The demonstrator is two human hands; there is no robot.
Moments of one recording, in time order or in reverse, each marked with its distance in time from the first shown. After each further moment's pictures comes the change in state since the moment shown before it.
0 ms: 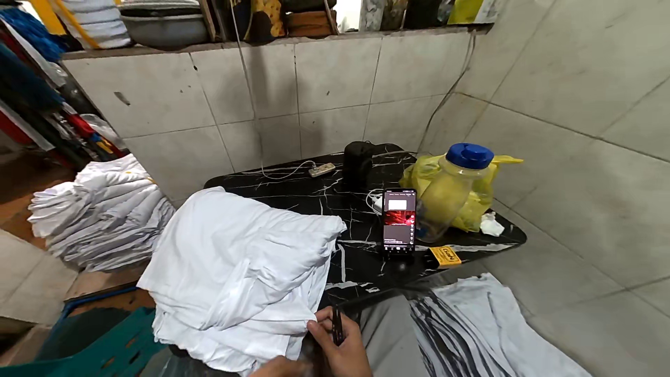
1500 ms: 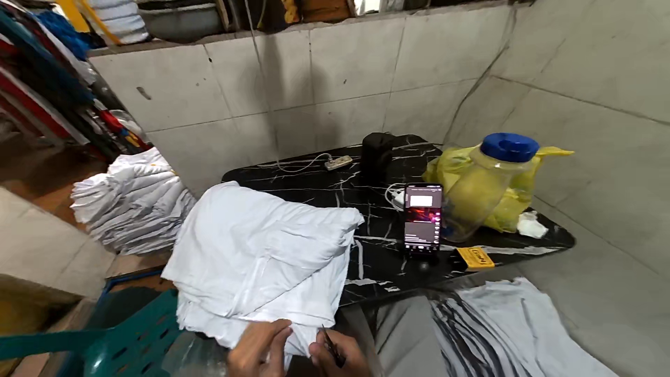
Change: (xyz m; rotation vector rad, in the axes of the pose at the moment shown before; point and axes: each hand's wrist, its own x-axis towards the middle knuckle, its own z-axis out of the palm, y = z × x) left_hand 0.013 -0.017 -0.014 0.186 0.583 0.129; right_hand -0.017 0.015 0.001 -0.169 -0.340 -0.015
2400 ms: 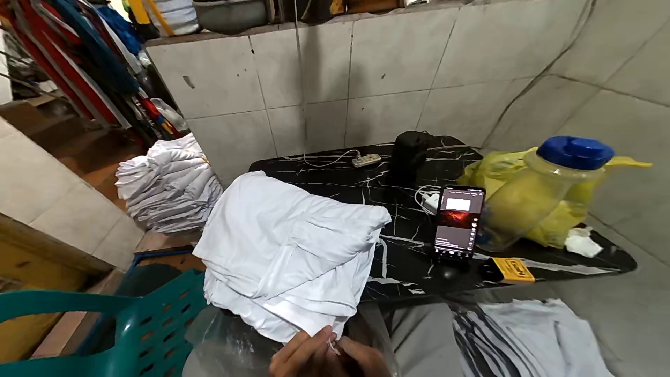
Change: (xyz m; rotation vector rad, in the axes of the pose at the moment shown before) left_hand -0.041 0.004 0.052 -0.199 0.310 0.061; right_hand -0.015 -0.029 0.009 -0.379 0.000 -0.148
